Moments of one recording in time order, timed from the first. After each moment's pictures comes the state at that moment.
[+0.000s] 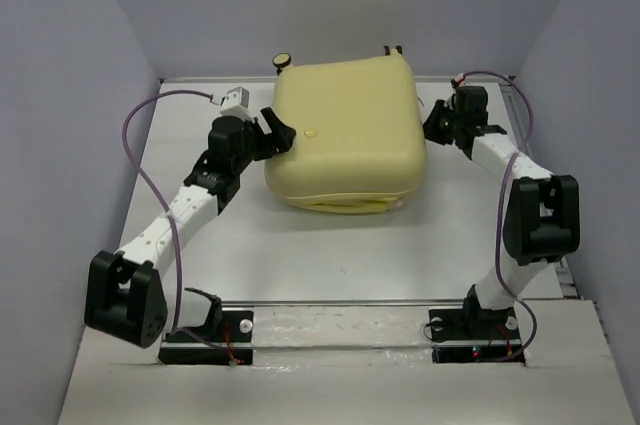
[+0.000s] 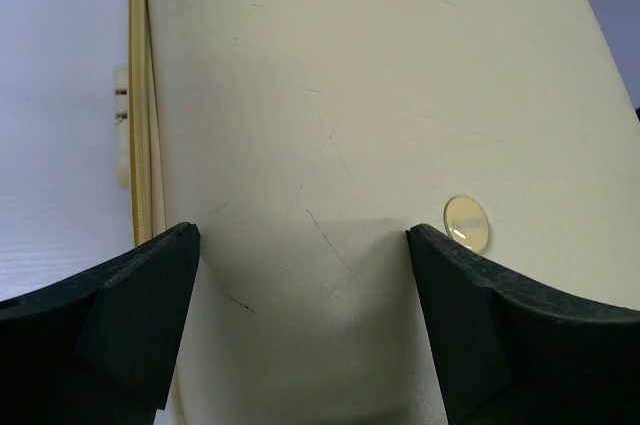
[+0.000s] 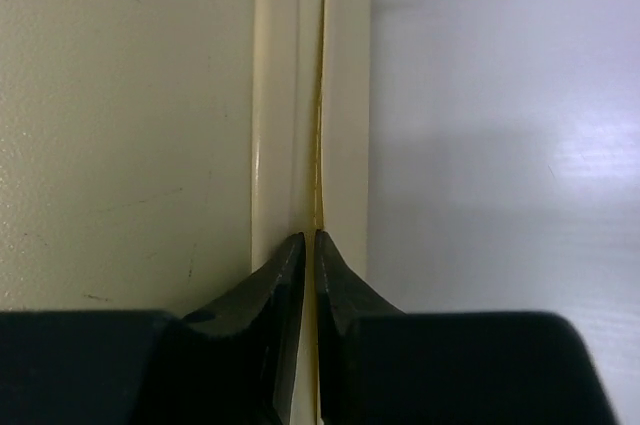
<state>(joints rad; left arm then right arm) -0.34 1.32 0.93 0.07 0.09 -0.59 0.09 1.67 1.19 -0.15 -0.23 0.45</state>
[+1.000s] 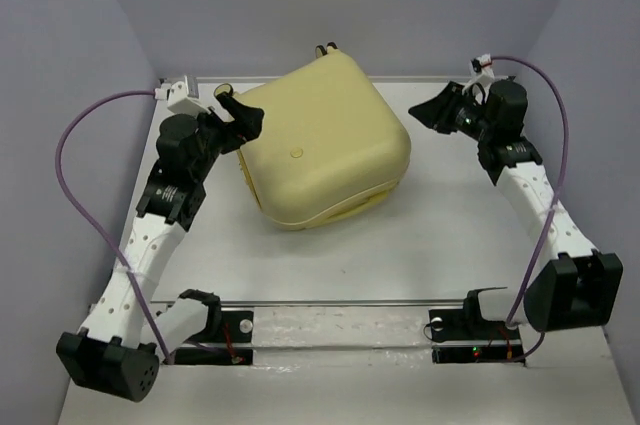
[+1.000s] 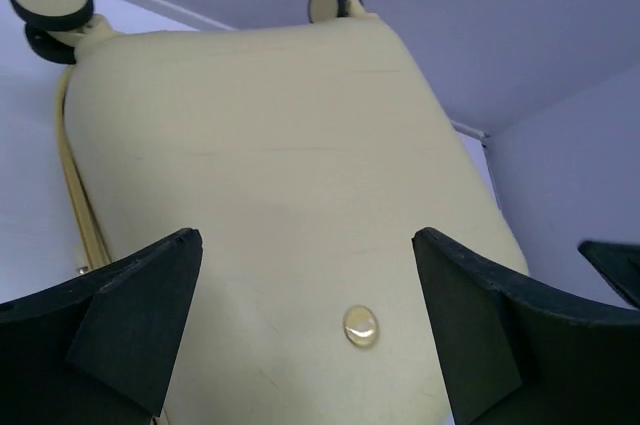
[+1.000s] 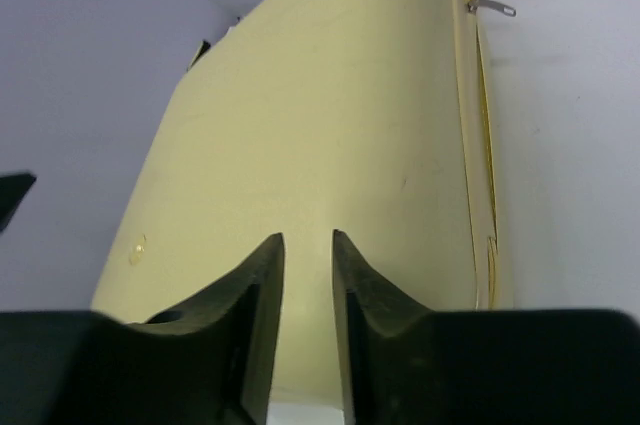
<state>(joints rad) -0.32 0.94 1.02 -0.19 -0.02 -0.63 0.09 1.37 1.21 -0.07 -0.56 0.54</state>
